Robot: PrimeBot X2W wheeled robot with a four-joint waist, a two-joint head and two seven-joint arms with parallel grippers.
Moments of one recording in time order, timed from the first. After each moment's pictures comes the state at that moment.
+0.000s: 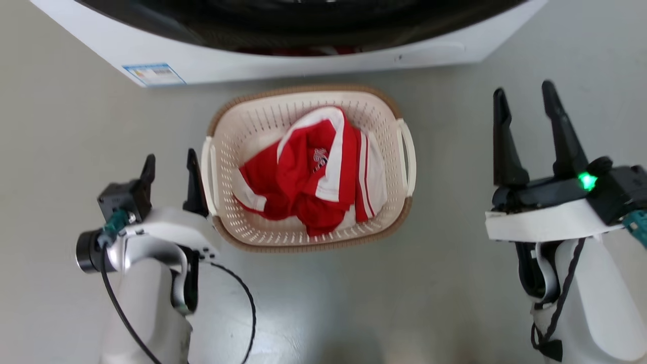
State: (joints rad) left arm -0.47 0.03 0.02 0.54 -0.19 0.06 -0.26; right arm -0.38 -0.05 -0.02 0.10 0.12 0.12 -0.25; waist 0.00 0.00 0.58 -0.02
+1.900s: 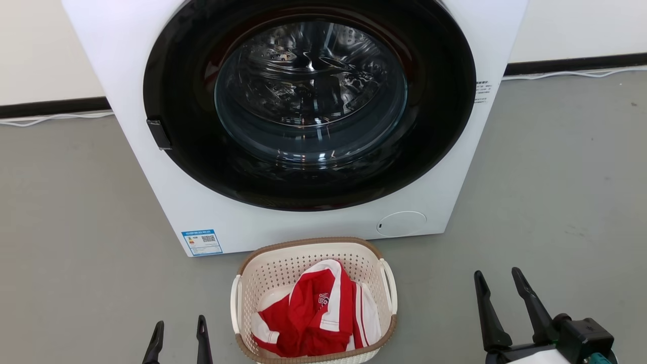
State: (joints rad) left arm 0.23 0.05 -0.08 0.06 -0.17 0.15 -0.26; right arm 0.09 -0.05 0.01 0.15 0.18 0.12 -0.25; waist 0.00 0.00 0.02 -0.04
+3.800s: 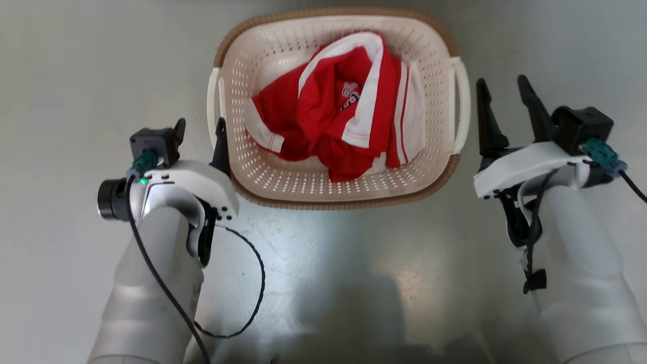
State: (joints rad) left arm -0.73 0.03 -0.05 0.86 -0.18 0.00 -0.26; right arm -0.69 -0.06 -0.03 0.68 0.13 0.12 -0.25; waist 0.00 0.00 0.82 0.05
